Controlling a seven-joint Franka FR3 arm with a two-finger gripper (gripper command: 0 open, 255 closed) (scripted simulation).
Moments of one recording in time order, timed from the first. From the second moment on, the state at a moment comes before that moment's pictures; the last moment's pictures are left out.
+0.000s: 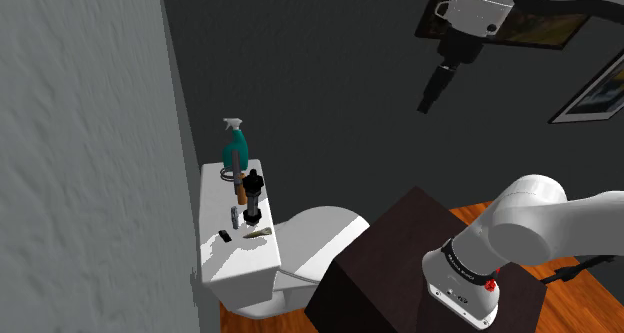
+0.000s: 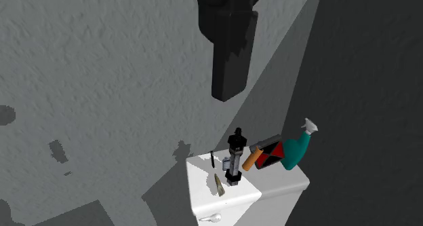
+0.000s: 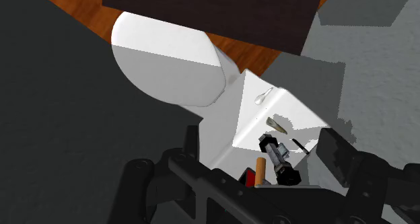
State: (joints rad) arm 0.02 -0.77 0.03 -2.31 0.06 1.51 -0.17
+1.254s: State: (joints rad) arm 0.05 -0.49 0.34 -2.52 0.11 2.14 0.16
